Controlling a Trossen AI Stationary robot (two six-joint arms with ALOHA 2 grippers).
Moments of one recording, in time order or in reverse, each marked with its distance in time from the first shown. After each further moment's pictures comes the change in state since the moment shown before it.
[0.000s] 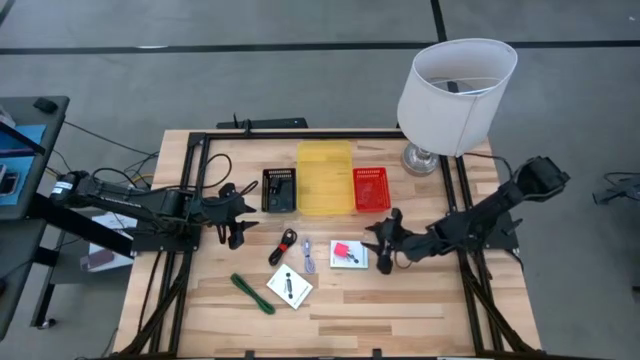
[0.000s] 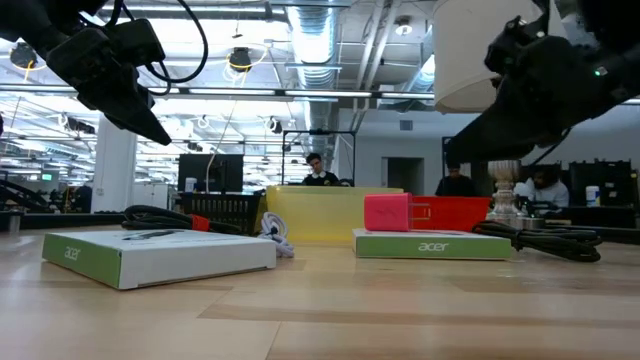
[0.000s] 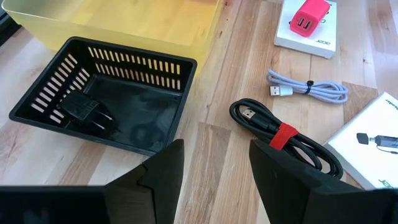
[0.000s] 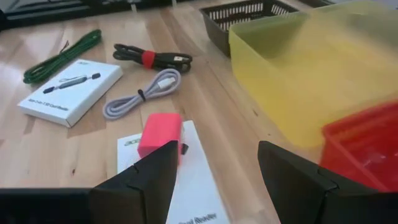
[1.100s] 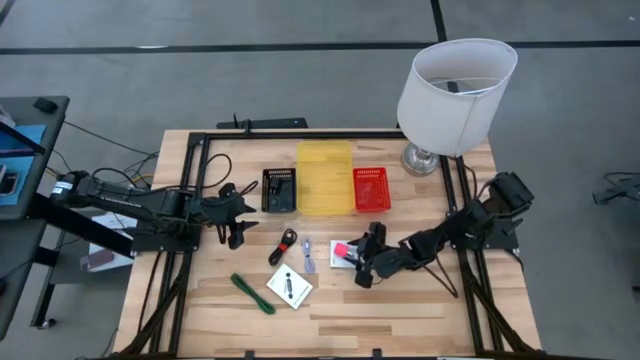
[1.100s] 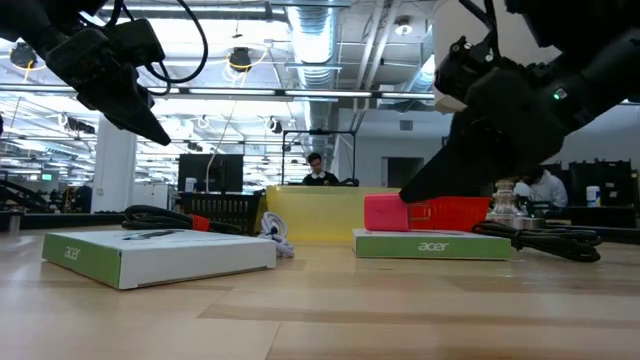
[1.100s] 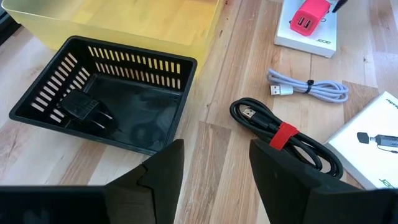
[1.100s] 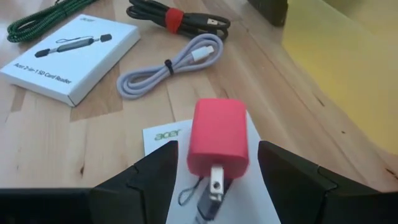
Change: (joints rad) left arm 0.000 0.000 0.000 -0.002 0.000 -0.001; right arm -0.003 0.347 0.235 -0.022 -0.059 0.019
